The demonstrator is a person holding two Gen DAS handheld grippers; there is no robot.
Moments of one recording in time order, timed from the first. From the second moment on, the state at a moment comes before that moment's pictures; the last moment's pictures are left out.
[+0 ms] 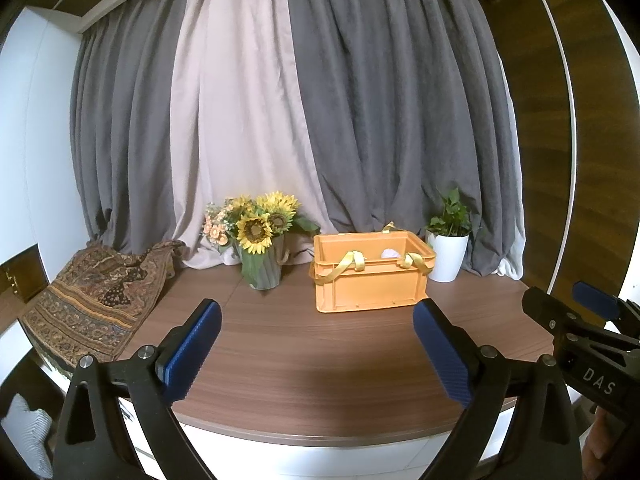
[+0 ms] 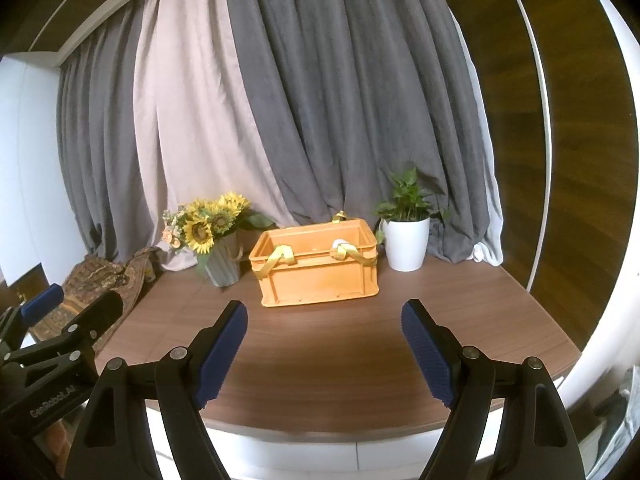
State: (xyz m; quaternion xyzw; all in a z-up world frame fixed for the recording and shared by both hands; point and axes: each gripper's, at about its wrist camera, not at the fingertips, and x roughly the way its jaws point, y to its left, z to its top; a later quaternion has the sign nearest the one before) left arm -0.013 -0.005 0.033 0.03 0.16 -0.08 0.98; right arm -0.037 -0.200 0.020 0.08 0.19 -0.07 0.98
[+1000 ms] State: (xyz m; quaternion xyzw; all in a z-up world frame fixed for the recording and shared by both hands) left arm -0.012 -0.013 0.034 0.04 0.15 -0.06 0.99; right arm -0.040 -0.204 0.023 0.08 0.18 -0.07 0.98
